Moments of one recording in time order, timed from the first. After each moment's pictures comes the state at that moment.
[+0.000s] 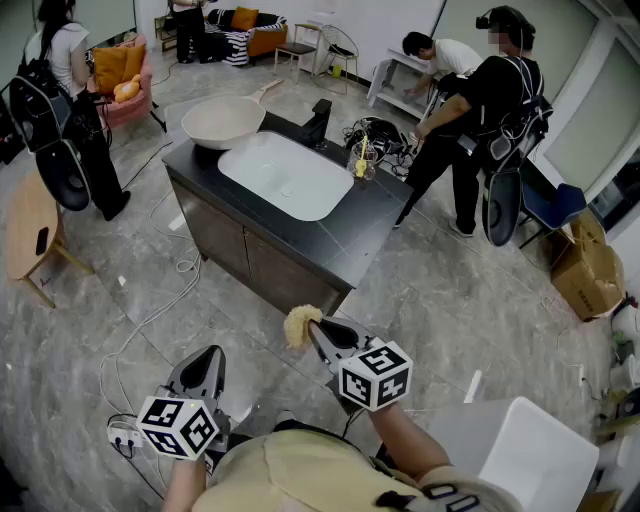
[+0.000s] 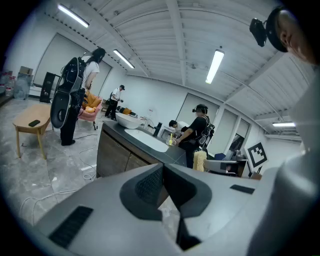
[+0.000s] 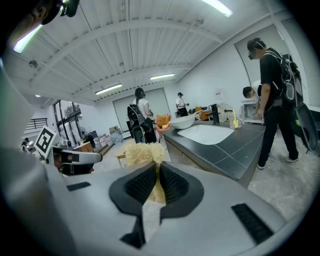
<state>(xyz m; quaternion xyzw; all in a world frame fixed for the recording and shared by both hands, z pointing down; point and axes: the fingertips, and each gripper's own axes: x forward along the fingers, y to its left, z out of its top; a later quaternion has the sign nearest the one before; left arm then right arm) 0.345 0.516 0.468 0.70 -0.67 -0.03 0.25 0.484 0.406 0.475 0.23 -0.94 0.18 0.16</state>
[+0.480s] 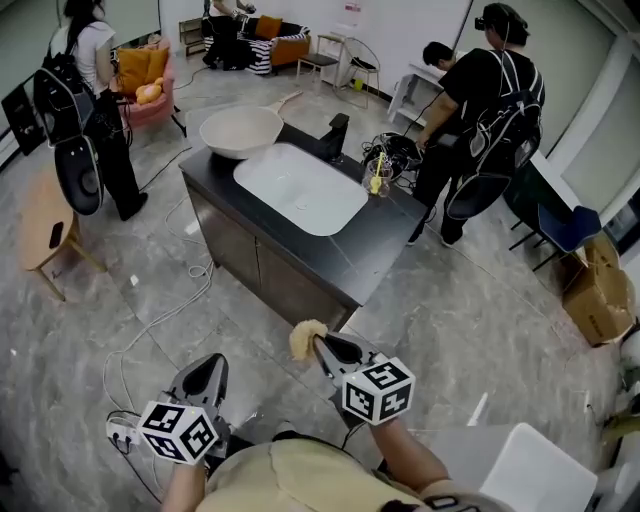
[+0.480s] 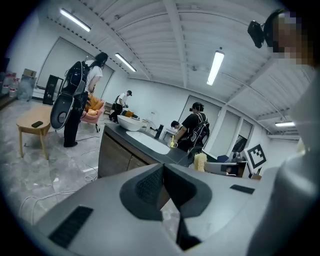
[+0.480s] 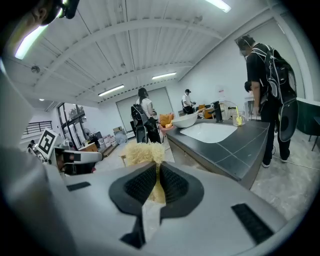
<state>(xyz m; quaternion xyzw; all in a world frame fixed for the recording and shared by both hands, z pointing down) 0.349 0.514 0.469 0.69 -0.68 -0.04 0.25 0.490 0.402 0.482 0.21 -0.94 0.19 0.16</state>
